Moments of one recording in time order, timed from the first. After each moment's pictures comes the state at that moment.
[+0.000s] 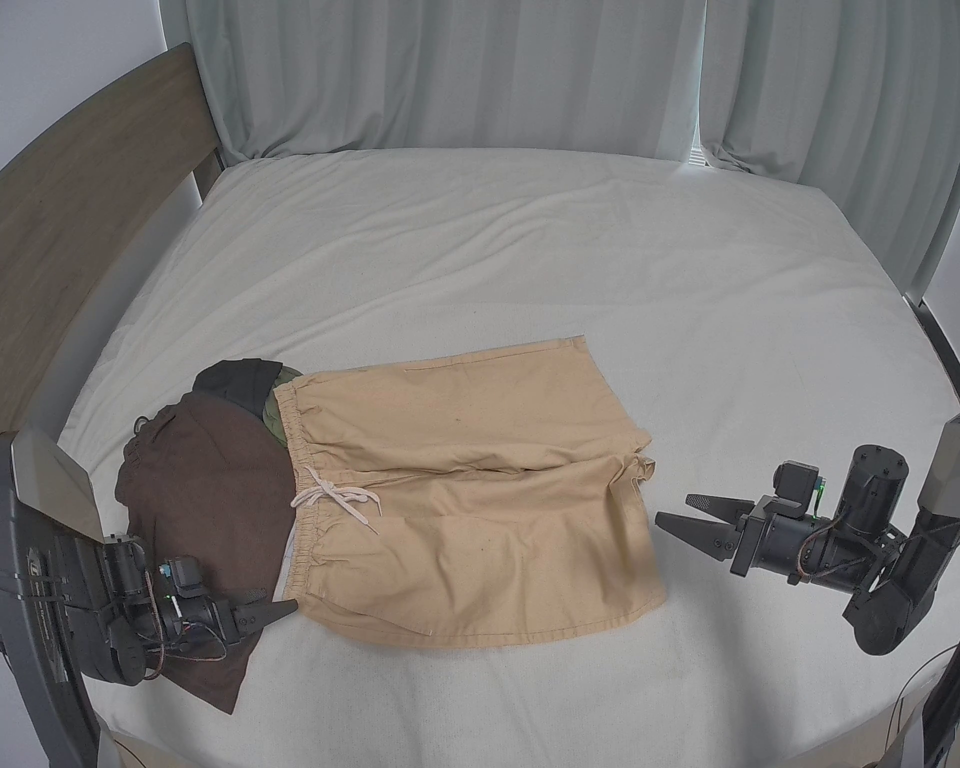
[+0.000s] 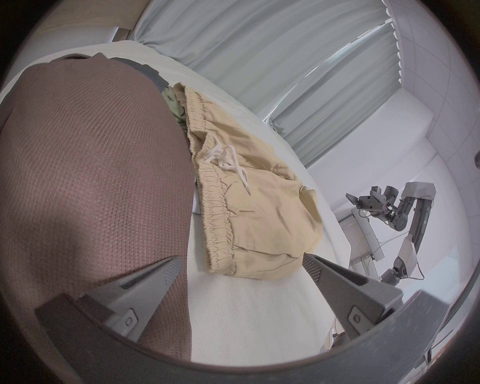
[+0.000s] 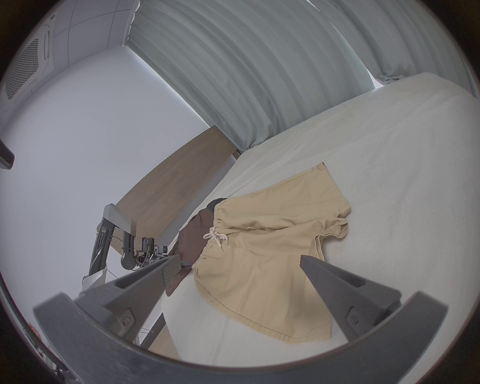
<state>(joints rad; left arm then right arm) 0.21 2.40 -0.22 -1.55 -0.93 -0.06 0.24 1.98 -0.26 -1.54 0.62 0.35</state>
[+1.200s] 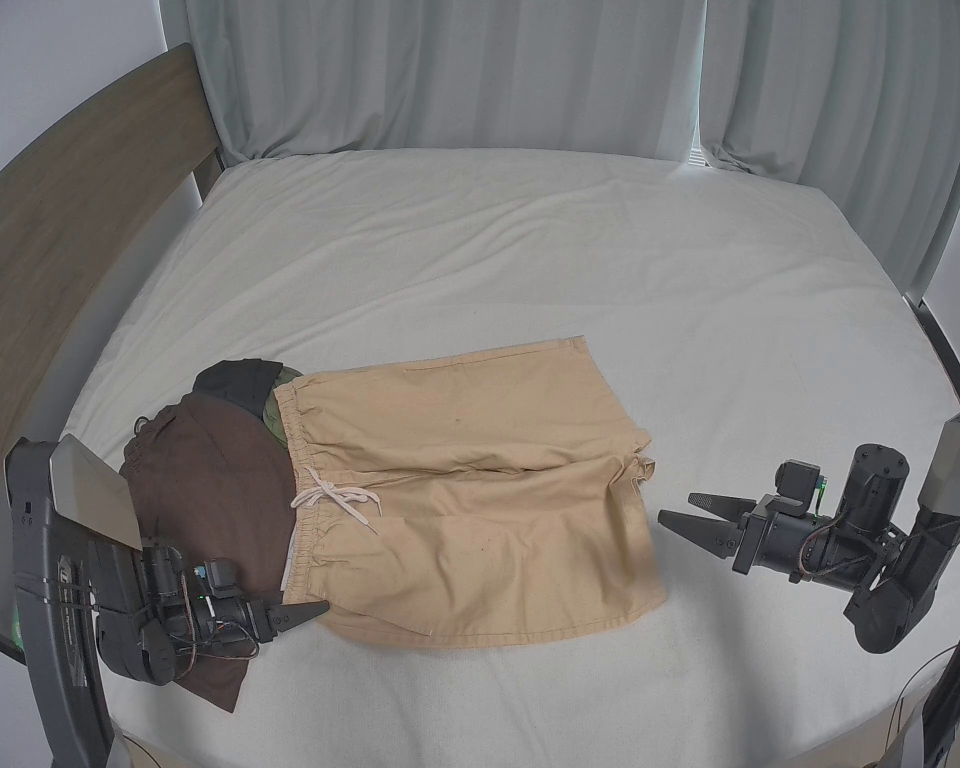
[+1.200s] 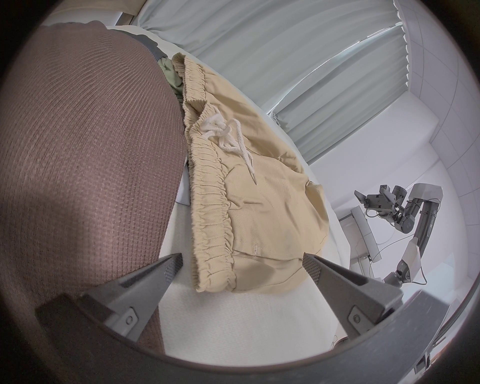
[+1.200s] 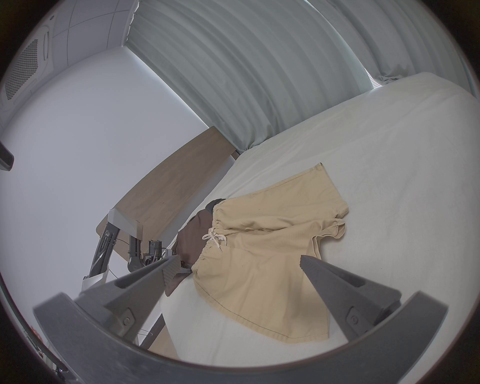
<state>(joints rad) 0.11 2.51 -0.32 -1.55 -0.85 -0.14 0.23 1.99 -0.26 -1.54 0.62 0.35</state>
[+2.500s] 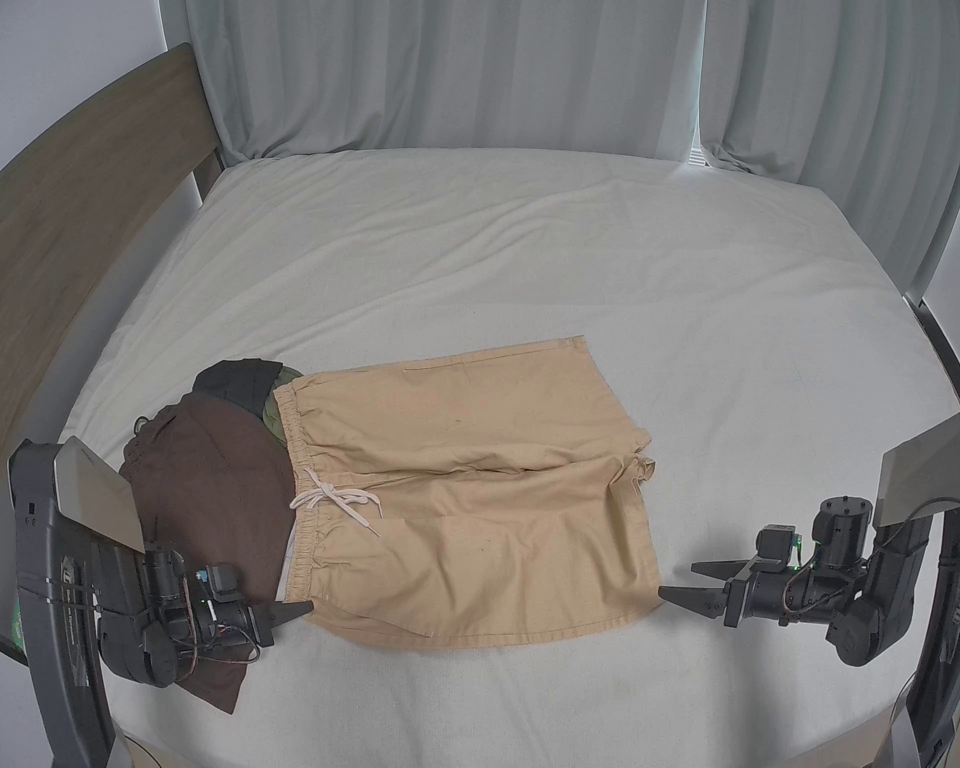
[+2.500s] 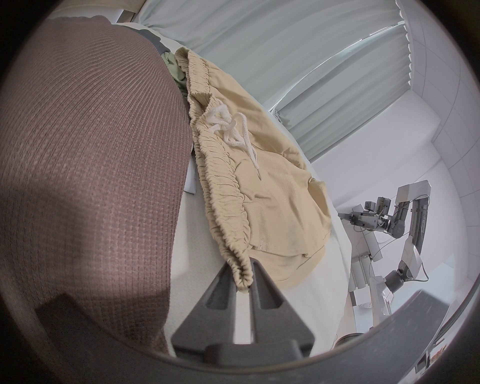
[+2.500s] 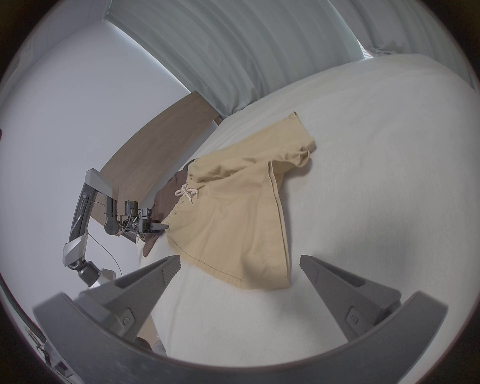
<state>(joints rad) 0.10 2.52 -0.32 -1.55 -0.85 -0.13 0.12 2.24 -0.21 -1.54 0.69 0.15</state>
